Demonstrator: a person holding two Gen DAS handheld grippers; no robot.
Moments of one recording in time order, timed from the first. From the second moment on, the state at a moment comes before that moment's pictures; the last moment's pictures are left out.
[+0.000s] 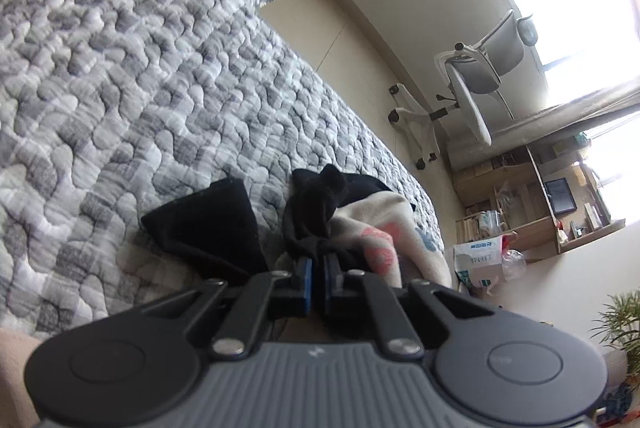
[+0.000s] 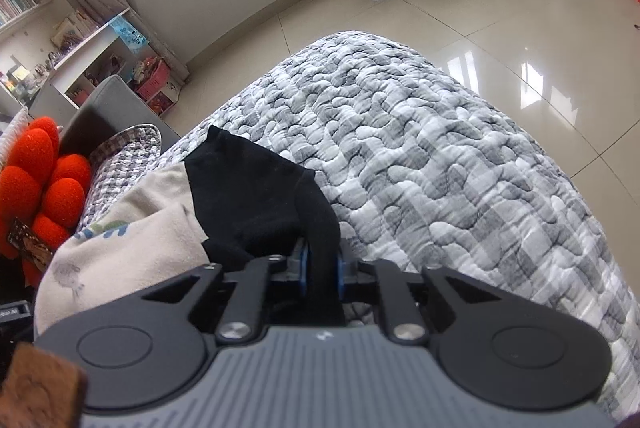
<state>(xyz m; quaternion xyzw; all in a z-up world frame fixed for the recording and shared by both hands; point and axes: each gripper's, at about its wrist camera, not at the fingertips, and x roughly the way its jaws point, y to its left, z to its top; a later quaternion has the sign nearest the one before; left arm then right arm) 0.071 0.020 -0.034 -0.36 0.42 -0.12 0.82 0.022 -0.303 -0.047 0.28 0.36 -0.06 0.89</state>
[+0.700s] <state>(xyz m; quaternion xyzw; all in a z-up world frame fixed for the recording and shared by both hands) 0.038 0.090 0.015 -0.25 0.31 -0.04 0.92 0.022 -0.292 -0.014 0.27 0.27 -0.06 0.92</state>
